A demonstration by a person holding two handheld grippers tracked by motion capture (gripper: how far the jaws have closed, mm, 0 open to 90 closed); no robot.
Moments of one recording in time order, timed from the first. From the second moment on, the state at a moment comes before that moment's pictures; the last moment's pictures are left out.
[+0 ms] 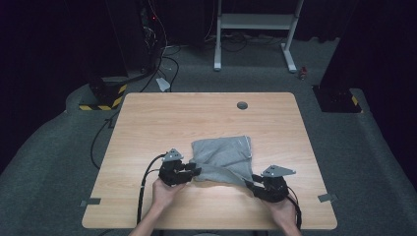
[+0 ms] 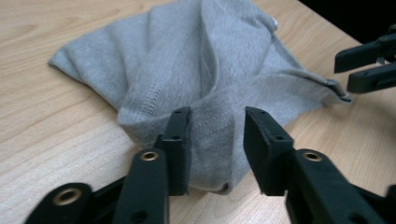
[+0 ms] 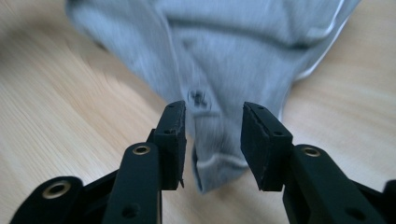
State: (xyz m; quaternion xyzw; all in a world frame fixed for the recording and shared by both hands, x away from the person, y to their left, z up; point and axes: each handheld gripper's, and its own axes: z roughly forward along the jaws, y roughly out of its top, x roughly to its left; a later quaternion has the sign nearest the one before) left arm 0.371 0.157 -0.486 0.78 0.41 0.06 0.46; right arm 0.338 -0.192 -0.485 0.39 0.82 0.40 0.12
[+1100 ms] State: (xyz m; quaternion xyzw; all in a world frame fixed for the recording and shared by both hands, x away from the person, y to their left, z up) left arm 0.402 0.143 -0.483 0.79 0.44 0.04 0.42; right arm 0.461 -0.140 -0.470 0.47 0.81 0.33 0.12
